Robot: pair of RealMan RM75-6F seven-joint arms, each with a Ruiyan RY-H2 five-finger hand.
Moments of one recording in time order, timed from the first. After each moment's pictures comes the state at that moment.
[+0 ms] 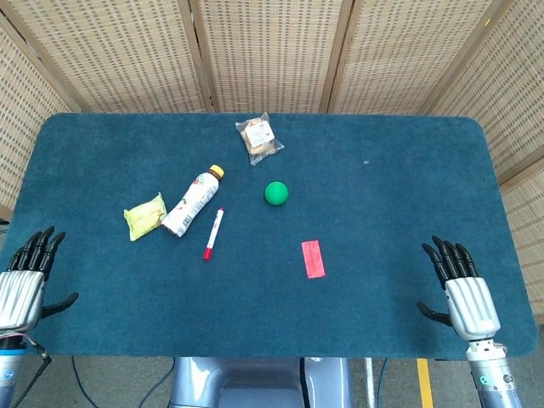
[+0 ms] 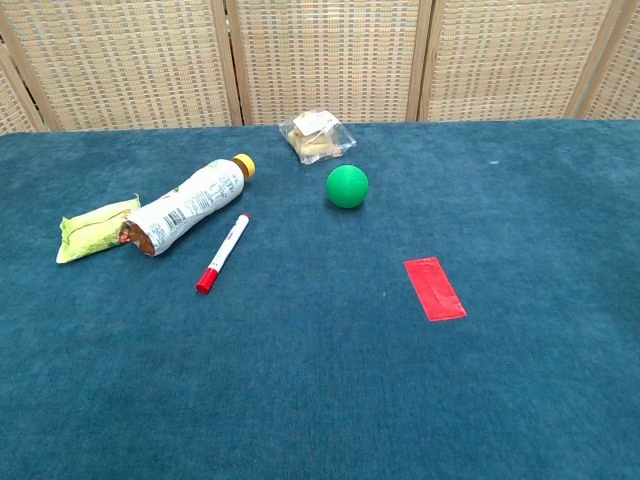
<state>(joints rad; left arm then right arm) -0.10 -1.19 -0.04 -1.66 1.53 1.52 0.18 0.13 -1.22 0.05 -1.65 -1.59 1.49 -0.07</state>
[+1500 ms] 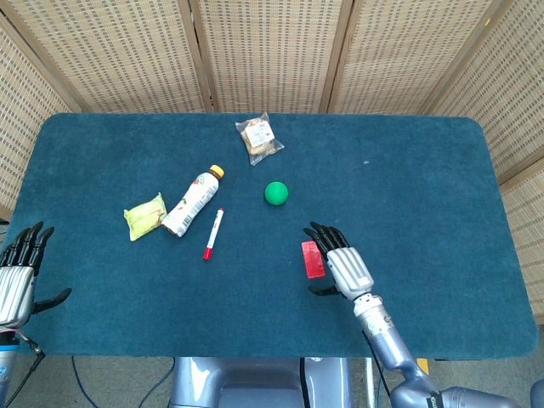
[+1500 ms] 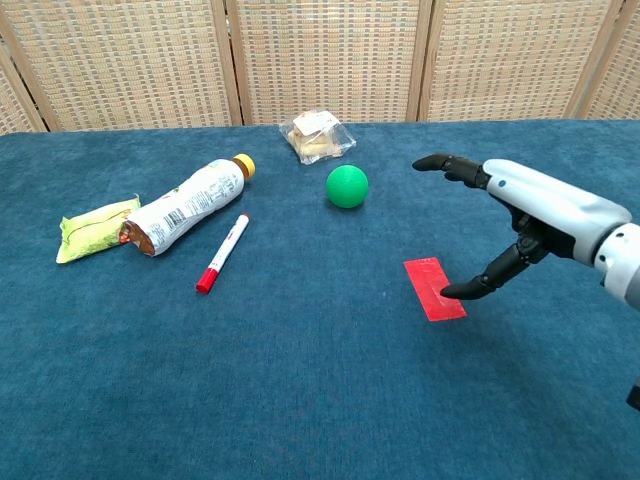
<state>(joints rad) -0.10 -1.16 -0.07 -1.66 1.49 1.52 0.14 0.47 -1.63 0.19 -1.59 -1.36 1.12 -0.11</state>
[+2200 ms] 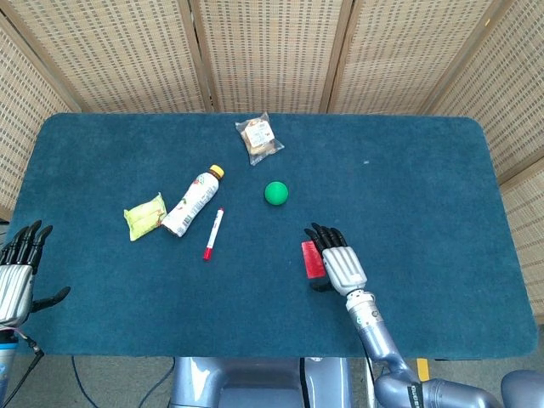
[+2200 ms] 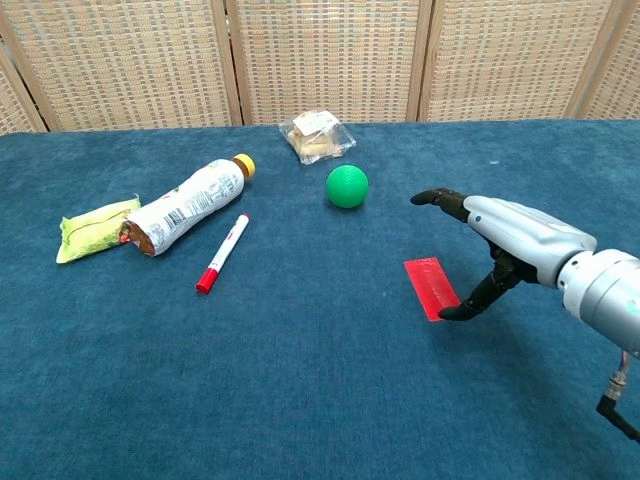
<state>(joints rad) -0.10 -1.16 -0.07 -1.66 1.47 1.51 0.14 0.51 -1.75 0.19 -1.43 -1.23 1.10 -0.26</state>
